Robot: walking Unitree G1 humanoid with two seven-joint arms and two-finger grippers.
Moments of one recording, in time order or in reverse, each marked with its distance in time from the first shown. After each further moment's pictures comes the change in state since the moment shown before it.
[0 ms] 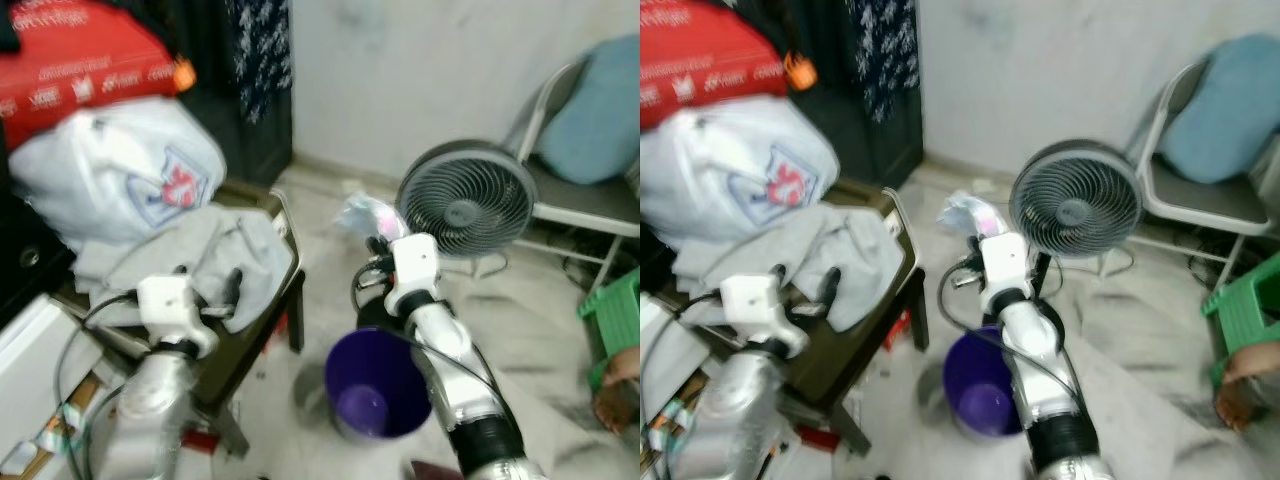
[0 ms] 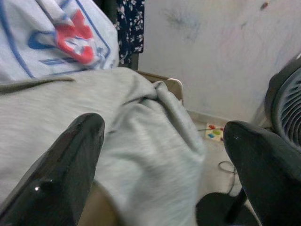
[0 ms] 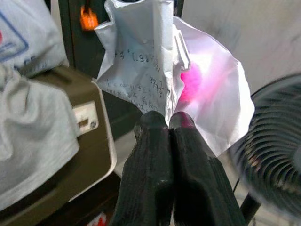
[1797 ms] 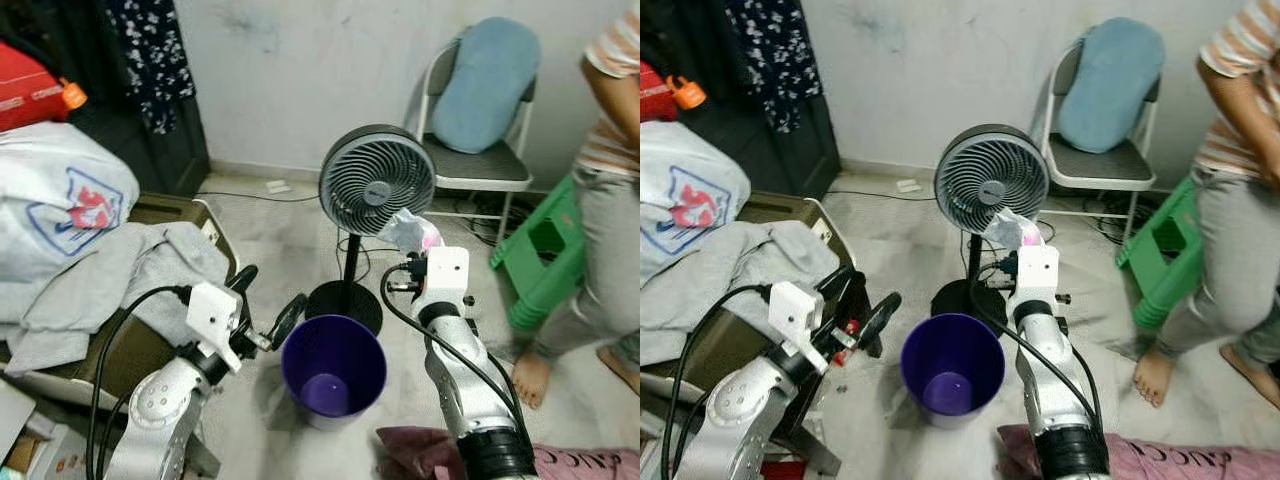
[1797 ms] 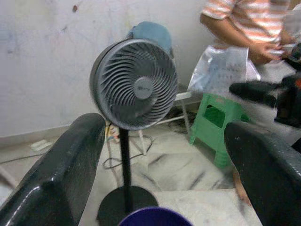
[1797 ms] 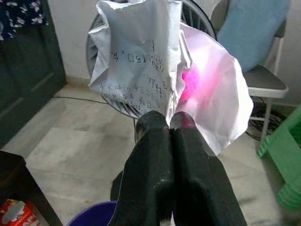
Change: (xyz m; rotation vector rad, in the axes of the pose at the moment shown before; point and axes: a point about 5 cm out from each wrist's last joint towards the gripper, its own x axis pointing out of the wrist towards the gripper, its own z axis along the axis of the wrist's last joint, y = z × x) left arm -0.013 -0.039 0.004 0.095 0.022 -0.424; right arm -0.008 -0.018 -0.019 0.092 0.145 -0.255
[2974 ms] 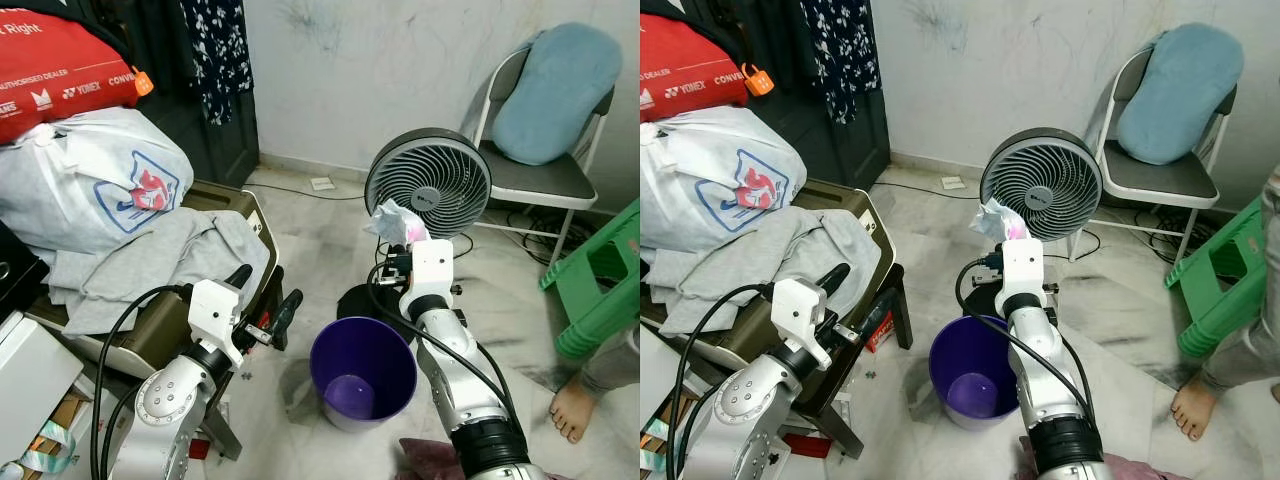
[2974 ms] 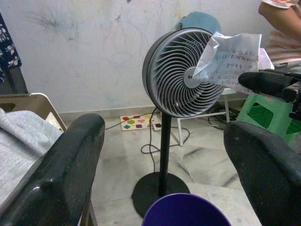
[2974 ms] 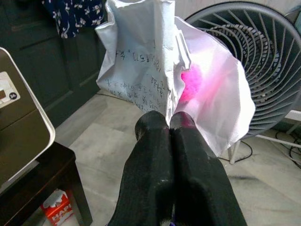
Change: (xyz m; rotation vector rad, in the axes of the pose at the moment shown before) left arm 0.005 0.002 0.000 -0.006 0.008 0.052; right arm 0.005 0.012 0.003 -0.037 -0.021 0.066
